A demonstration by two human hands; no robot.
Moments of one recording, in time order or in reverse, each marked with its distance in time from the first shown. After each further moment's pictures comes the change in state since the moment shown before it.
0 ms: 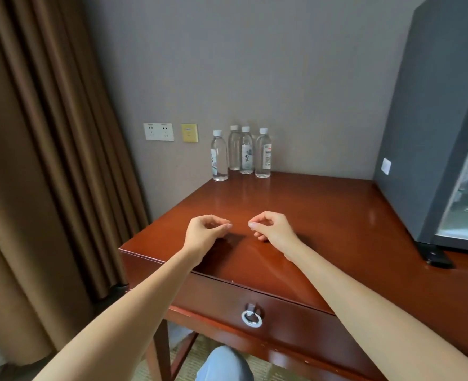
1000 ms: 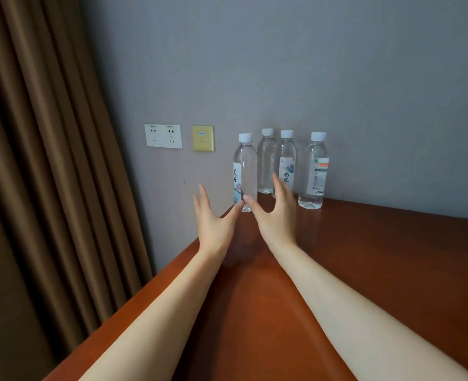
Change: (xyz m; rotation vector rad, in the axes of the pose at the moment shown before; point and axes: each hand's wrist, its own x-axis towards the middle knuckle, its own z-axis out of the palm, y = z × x) left_hand 0.244 -0.063 0.013 -0.064 0.337 0.126; right_hand 0.255 0.029 0.097 -0.147 0.418 -0.292
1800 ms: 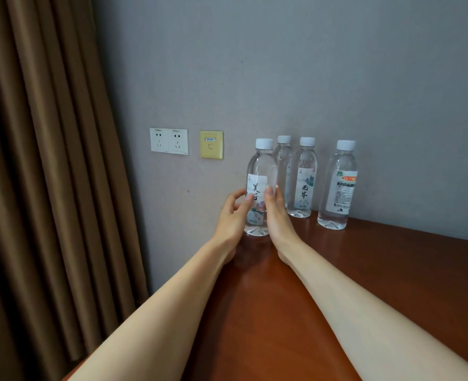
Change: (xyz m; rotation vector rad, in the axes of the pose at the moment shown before) left_hand 0.062 -0.010 0.032 -0.304 -0.263 -0.111; right_hand 0.050 0.017 0.043 0.452 -0.334 0.187
